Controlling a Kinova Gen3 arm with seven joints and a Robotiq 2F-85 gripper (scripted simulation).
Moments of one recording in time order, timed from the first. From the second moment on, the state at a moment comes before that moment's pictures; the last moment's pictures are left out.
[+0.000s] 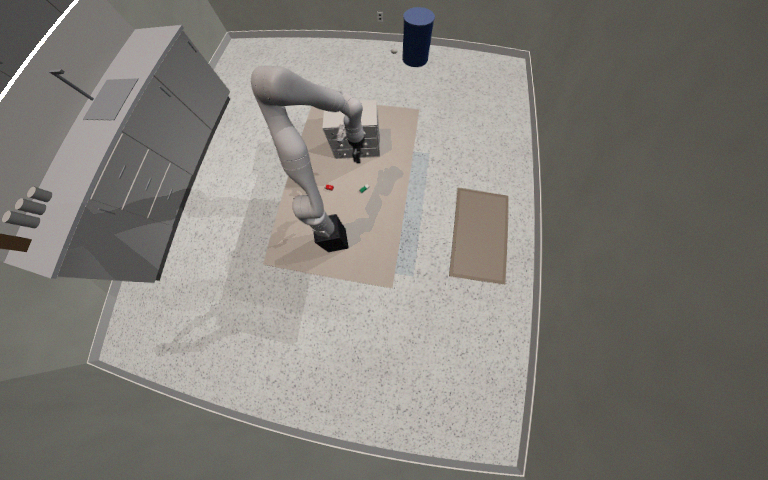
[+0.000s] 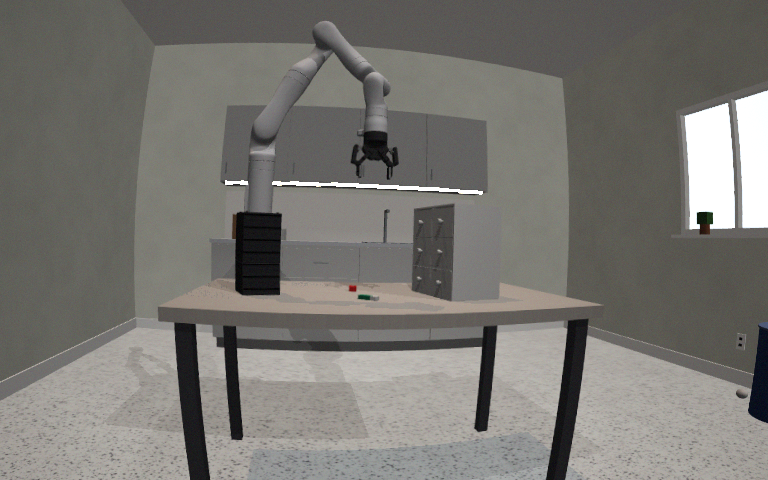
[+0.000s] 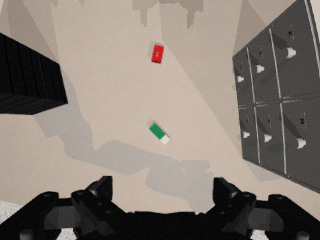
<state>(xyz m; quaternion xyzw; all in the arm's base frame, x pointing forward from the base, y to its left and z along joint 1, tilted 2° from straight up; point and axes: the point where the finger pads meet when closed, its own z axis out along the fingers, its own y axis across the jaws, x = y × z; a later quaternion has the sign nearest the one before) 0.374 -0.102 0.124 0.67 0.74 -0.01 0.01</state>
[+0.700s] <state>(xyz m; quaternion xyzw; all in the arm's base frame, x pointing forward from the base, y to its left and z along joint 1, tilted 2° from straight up) 0.390 -0.092 0.101 0.55 0.83 -0.01 0.02</state>
